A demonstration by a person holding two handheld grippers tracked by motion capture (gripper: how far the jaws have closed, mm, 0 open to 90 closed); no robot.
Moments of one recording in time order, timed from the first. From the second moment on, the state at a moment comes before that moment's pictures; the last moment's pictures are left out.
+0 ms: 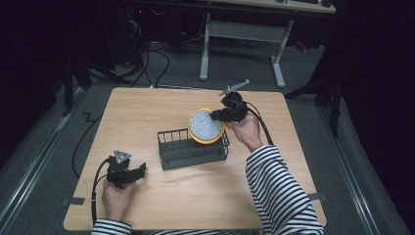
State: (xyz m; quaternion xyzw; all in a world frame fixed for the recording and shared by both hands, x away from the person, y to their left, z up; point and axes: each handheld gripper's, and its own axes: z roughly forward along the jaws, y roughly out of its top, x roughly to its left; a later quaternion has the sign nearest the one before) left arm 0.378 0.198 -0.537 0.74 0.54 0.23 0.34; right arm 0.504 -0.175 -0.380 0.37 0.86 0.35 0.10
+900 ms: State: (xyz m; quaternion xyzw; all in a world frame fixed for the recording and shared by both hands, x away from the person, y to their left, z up) left arm 0.378 0.198 -0.537 0.74 0.54 0.23 0.34; right arm 0.494 -0.178 -0.404 0.35 0.87 0.35 0.08
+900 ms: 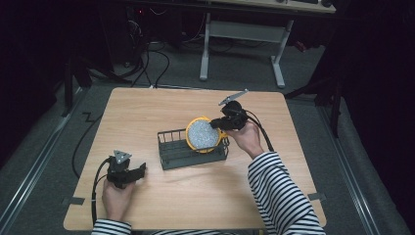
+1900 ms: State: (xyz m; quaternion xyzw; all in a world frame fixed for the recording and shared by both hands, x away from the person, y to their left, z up) left arm 0.378 0.198 -0.537 0.74 0.54 0.23 0.34; right arm 0.469 -0.225 -0.378 0.40 0.82 0.39 0.11
